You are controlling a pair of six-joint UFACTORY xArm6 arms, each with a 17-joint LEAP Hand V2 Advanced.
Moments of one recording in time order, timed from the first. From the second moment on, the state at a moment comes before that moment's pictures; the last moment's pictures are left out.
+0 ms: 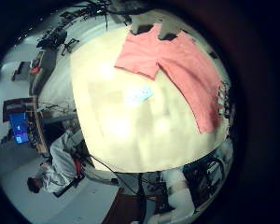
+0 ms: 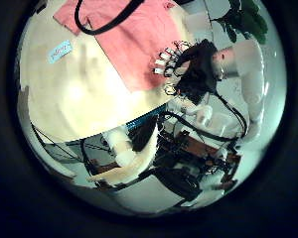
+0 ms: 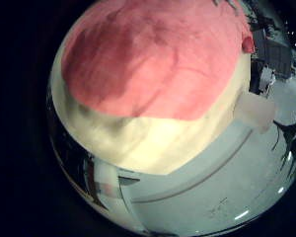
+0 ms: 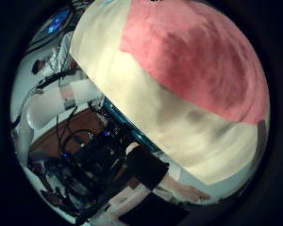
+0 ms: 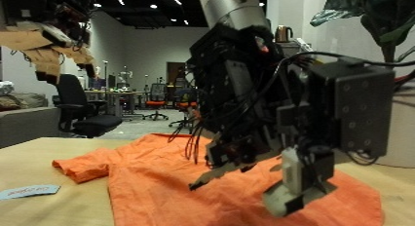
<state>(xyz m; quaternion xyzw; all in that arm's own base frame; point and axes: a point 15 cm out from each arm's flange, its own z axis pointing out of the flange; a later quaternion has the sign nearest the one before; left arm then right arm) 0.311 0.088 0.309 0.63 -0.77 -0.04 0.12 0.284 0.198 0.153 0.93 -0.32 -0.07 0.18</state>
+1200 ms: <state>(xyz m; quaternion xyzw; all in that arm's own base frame) 0.325 0.057 0.305 0.59 -0.79 -0.05 0.13 0.226 0.014 0.143 0.88 -0.37 -0.06 0.29</state>
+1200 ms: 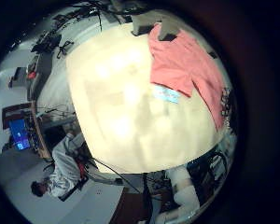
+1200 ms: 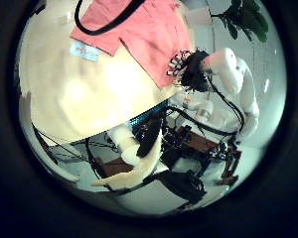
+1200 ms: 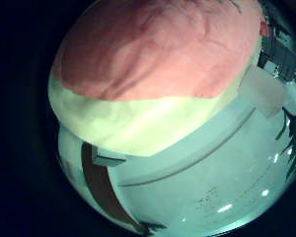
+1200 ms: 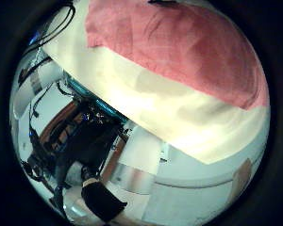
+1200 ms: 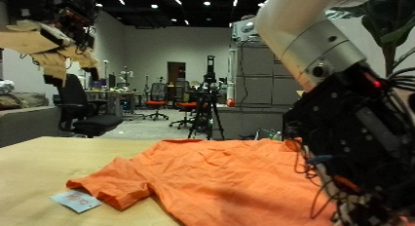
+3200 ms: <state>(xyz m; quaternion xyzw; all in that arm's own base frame) 0.356 0.006 0.144 0.46 -0.87 -0.19 0.02 0.246 0.003 0.235 0.89 -0.44 0.03 0.07</state>
